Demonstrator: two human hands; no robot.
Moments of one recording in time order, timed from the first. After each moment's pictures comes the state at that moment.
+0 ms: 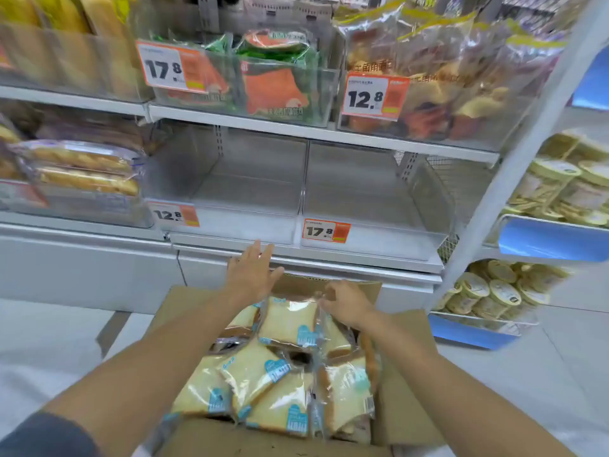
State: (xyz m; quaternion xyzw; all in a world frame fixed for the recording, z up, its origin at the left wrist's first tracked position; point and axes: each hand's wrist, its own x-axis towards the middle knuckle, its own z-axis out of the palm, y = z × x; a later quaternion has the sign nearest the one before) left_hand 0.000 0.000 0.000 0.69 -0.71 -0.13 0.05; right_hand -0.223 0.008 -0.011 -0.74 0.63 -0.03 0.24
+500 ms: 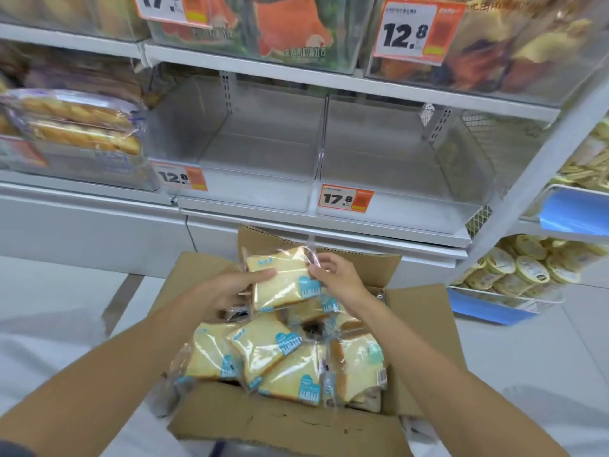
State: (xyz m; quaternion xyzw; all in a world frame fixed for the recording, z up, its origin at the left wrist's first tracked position) left_hand 0.048 0.037 -0.054 0.63 -0.33 -0.65 0.28; right_hand -0.179 0.018 -0.037 -0.53 0.57 -0.30 0.54
